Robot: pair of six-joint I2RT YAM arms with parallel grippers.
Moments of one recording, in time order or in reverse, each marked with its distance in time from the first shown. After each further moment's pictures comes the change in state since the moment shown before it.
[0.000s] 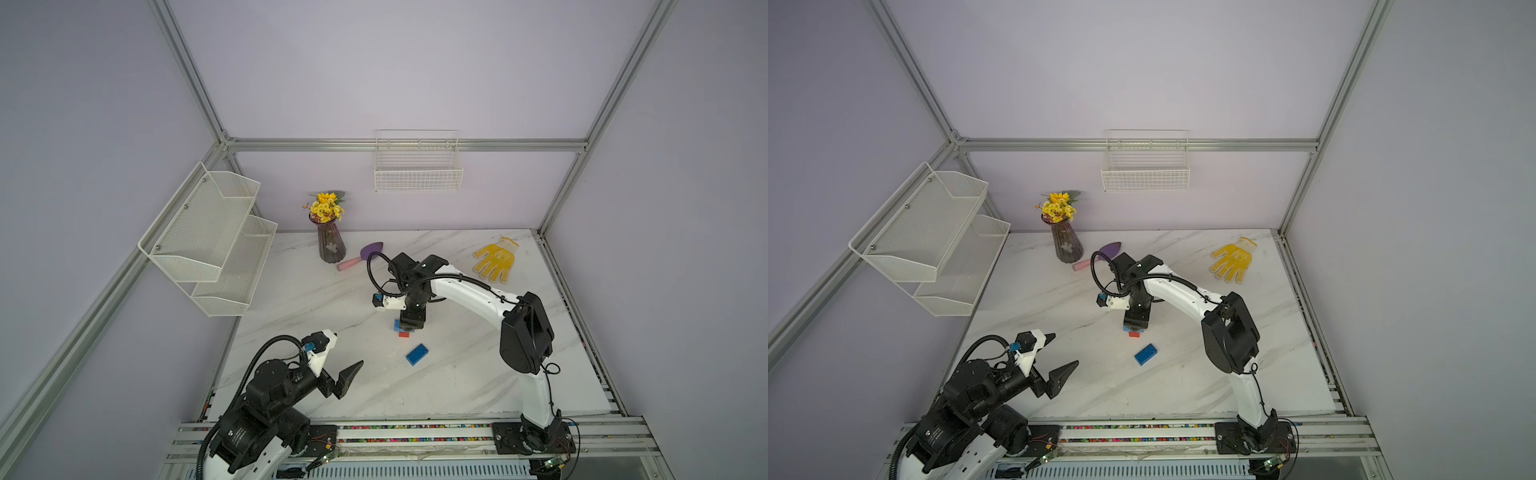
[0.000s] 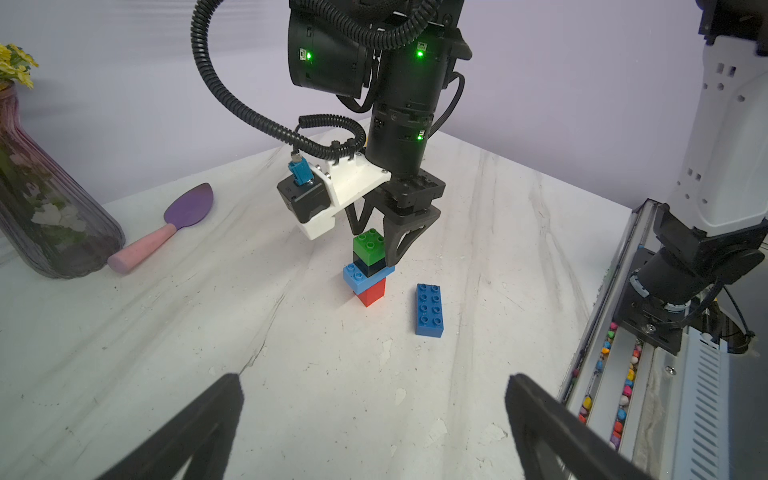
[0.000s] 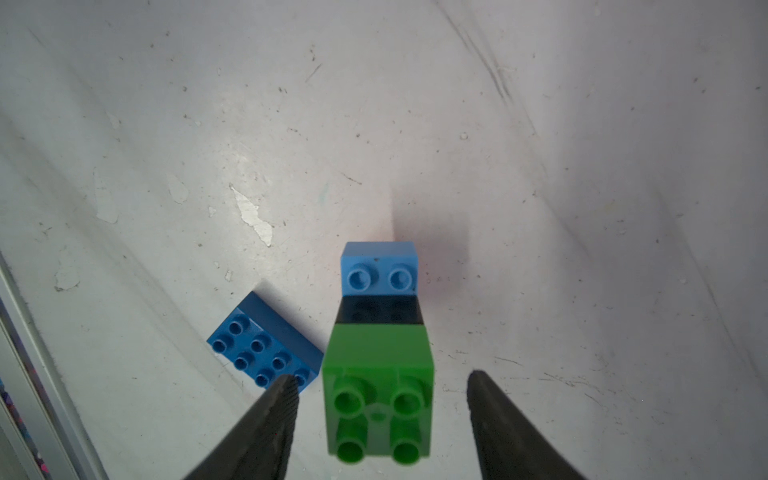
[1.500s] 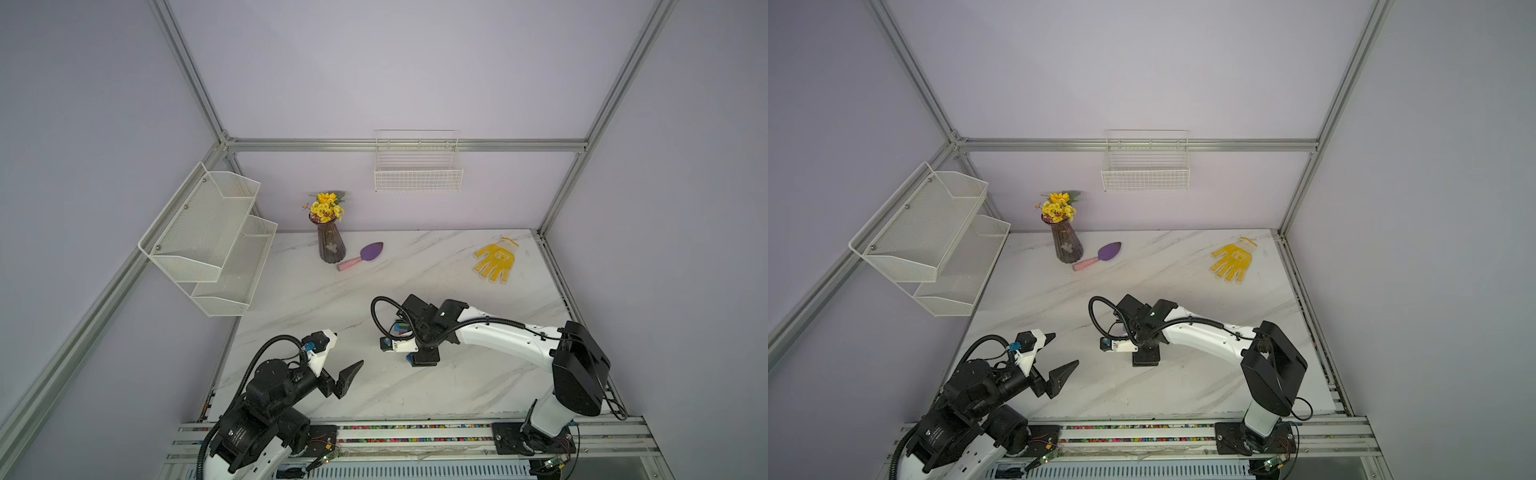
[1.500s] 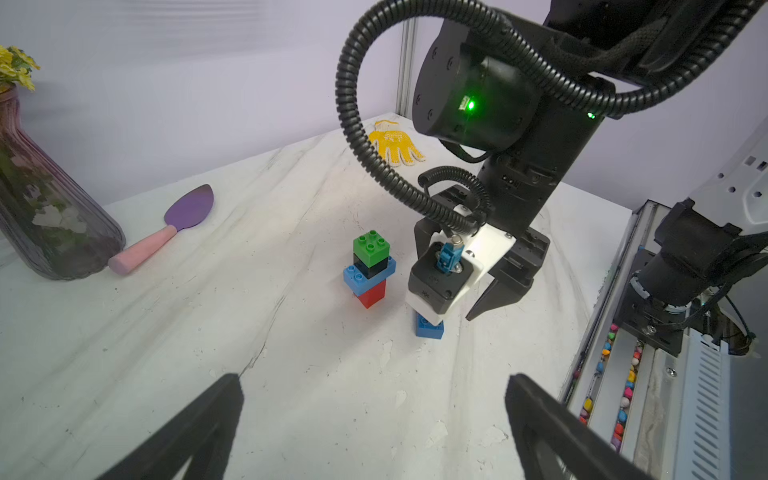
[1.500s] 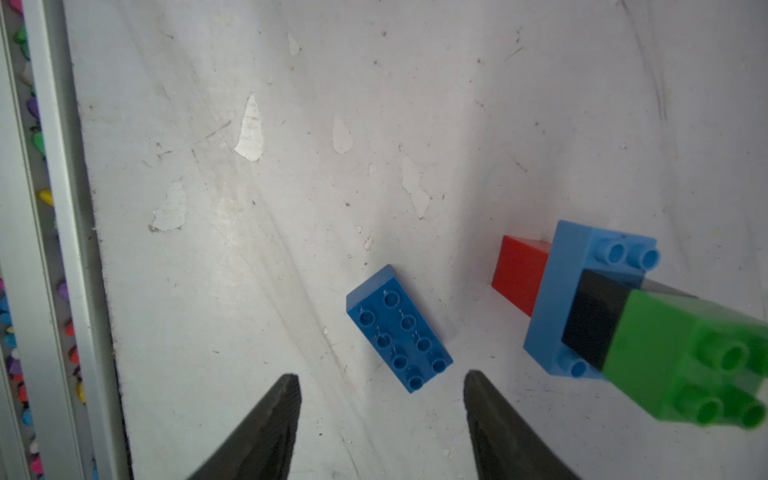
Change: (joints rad) left arm 0.000 0.003 0.000 0.006 0.000 0.000; right arm 0.184 -0.379 -0.574 0.303 0.068 -0.012
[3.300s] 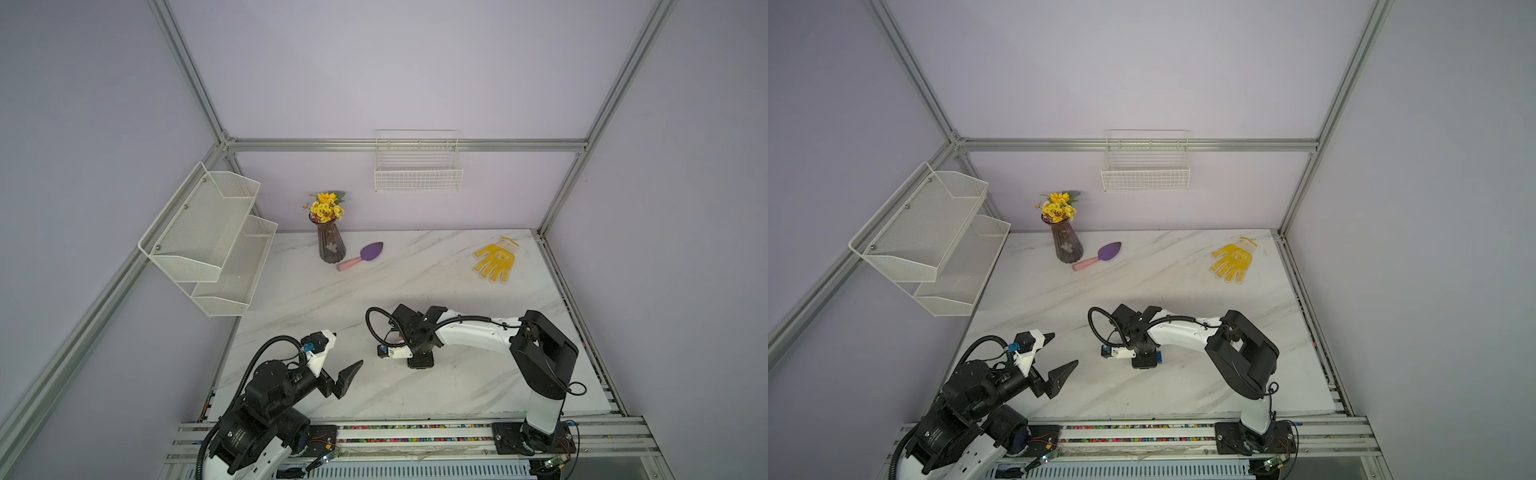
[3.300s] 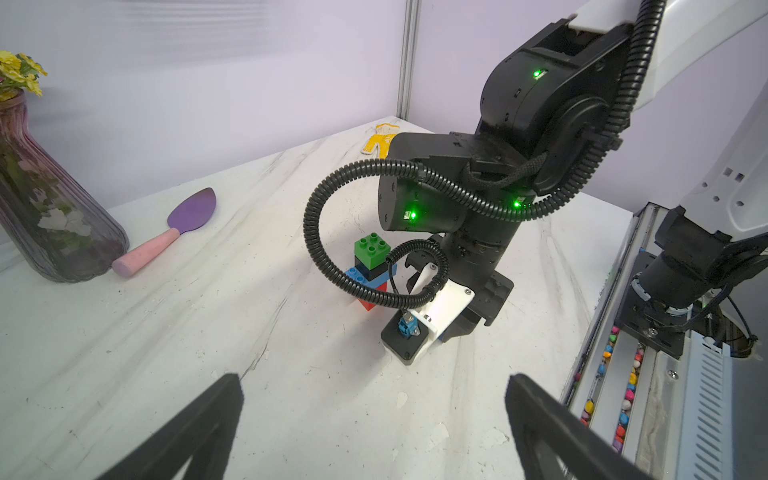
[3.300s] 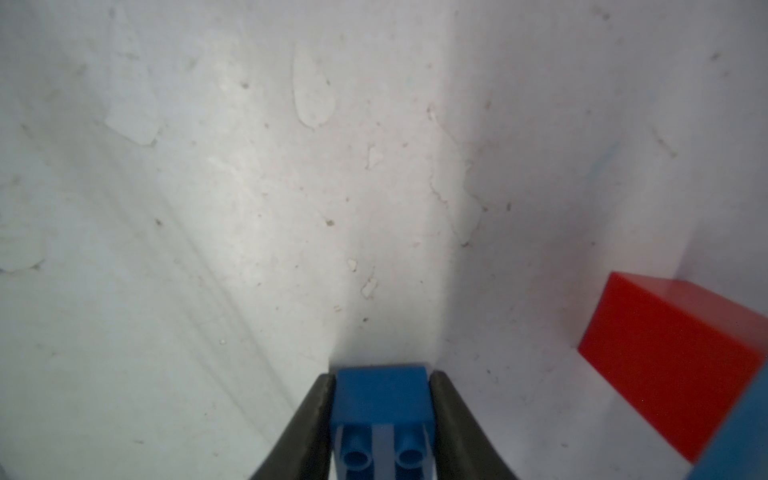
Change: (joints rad) left arm 0.000 -0.012 0.000 0.000 -0.003 0.000; right arm -0.001 0.177 -0.016 0.073 0.030 0.016
